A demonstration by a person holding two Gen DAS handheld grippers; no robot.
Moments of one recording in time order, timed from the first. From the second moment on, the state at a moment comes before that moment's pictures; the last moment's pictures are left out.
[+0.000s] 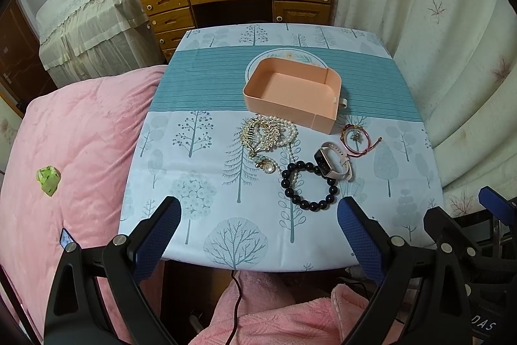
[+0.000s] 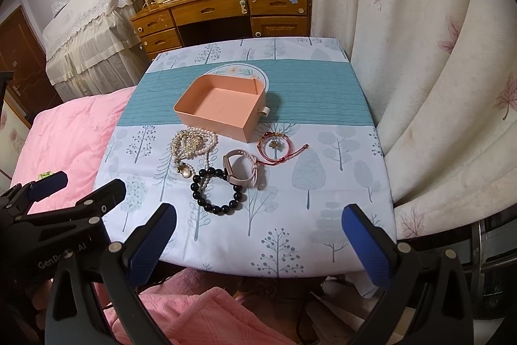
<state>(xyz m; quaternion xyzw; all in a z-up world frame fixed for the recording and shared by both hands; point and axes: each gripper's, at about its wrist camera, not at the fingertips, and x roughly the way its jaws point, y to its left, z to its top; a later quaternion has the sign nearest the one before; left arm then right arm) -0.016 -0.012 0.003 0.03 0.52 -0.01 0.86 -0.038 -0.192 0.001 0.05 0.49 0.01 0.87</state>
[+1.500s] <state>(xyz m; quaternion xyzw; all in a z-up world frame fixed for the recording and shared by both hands) 0.033 0.058 -0.068 0.05 0.61 -0.07 0.79 -0.051 -0.170 -0.083 -0.10 0.37 0.19 0.91</state>
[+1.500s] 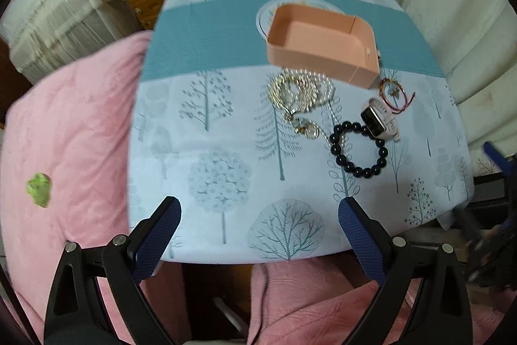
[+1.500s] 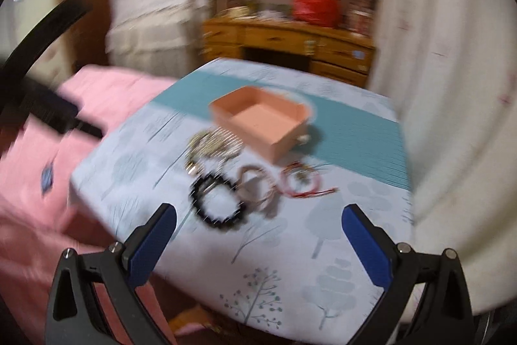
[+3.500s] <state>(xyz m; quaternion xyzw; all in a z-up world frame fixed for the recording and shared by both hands) 0.112 -0.010 -0.192 0.02 0.63 -0.19 0.75 0.002 -0.117 -0.168 0.02 0.48 0.11 0.87</state>
